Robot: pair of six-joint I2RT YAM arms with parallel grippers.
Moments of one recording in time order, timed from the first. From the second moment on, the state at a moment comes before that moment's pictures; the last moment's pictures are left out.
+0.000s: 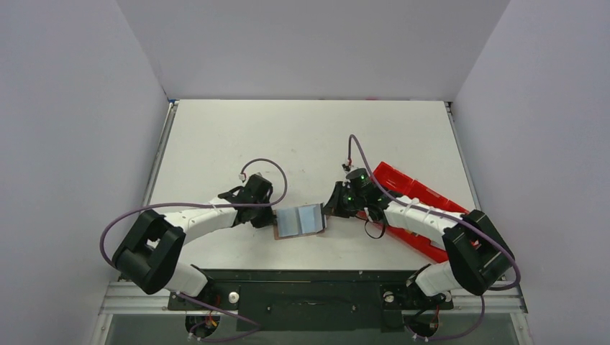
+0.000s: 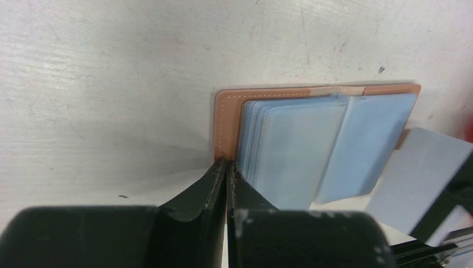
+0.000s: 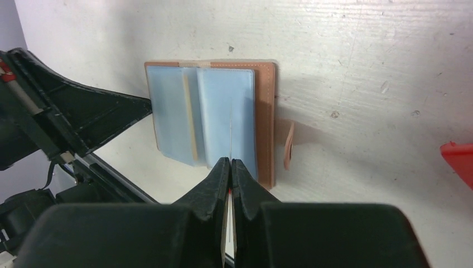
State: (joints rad) left arm -0.61 1.44 0.67 -0.27 -0.03 -0.94; right arm 0.63 1.44 0.68 -0.05 -0.24 0.79
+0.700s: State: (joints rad) left arm -0.61 1.32 0.95 -0.51 0.01 -0.75; right arm 0.56 1.05 0.94 -0.65 0.17 0.74
